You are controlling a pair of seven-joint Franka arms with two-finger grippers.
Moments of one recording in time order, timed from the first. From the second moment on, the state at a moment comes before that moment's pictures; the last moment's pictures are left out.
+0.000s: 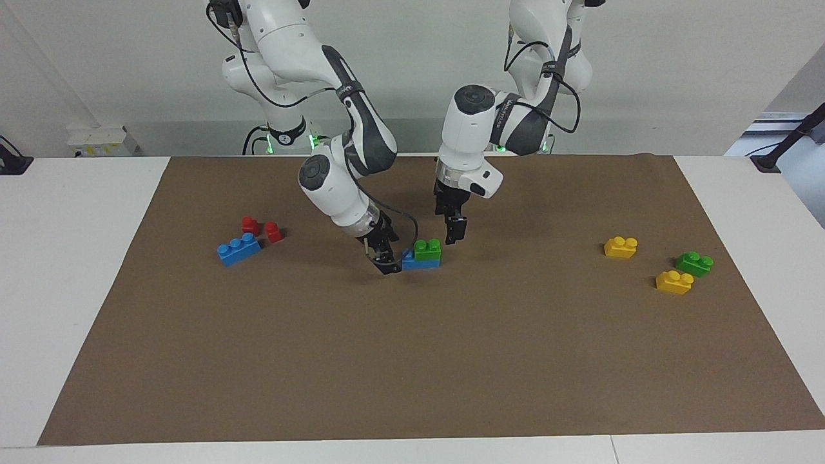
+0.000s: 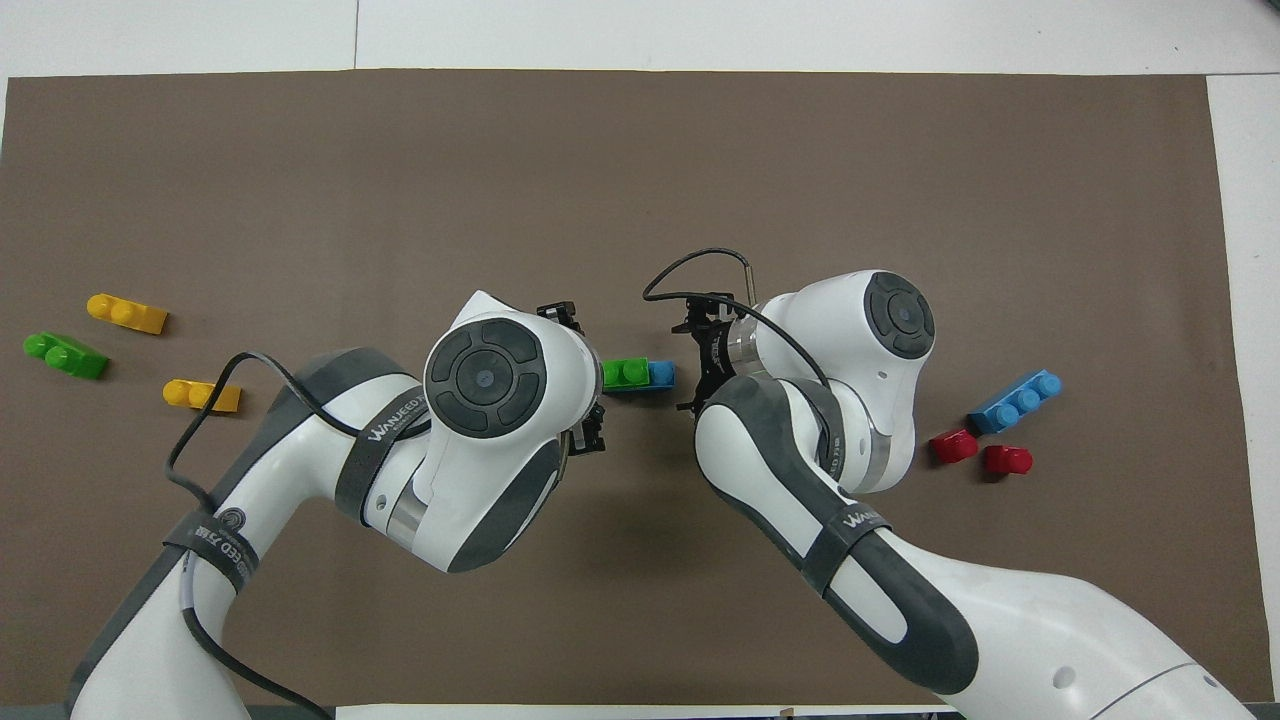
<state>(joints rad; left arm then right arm) -0.66 0.15 0.01 -1.96 -0.03 2.25 -2.35 0.43 0.33 0.06 -2.01 0.61 2.46 1.56</state>
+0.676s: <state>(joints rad) -0.70 0.27 0.01 -1.91 0.03 2.30 -2.45 0.47 0.37 0.06 -2.01 0.64 2.54 1.56</state>
